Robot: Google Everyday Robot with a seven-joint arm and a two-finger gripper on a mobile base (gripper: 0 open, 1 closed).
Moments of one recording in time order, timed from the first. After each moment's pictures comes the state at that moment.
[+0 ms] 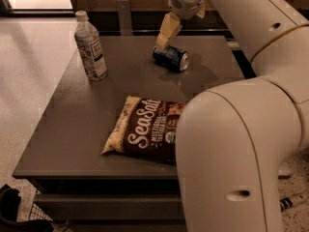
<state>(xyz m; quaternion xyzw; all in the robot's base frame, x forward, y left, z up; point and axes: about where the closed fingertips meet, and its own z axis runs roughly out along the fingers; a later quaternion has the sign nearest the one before) 0.741 -0.097 0.924 -0.38 0.91 -0.05 0.16</state>
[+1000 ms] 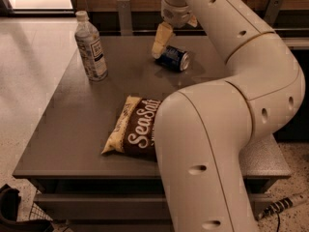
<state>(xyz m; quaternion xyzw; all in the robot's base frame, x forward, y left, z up) 0.760 -0.087 0.888 -0.39 0.91 -0.06 0.12</state>
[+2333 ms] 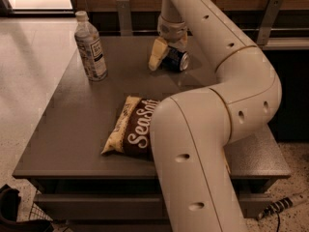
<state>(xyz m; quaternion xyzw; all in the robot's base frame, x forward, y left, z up) 0.766 -0.070 0.829 -0.40 0.91 0.01 0.08</state>
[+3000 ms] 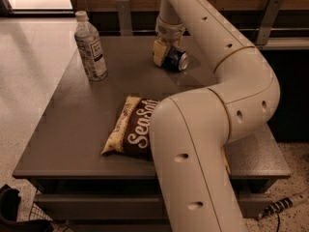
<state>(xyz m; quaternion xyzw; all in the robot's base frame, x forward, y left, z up) 0.782 -0.062 0.823 -0.40 0.91 0.01 0.11</state>
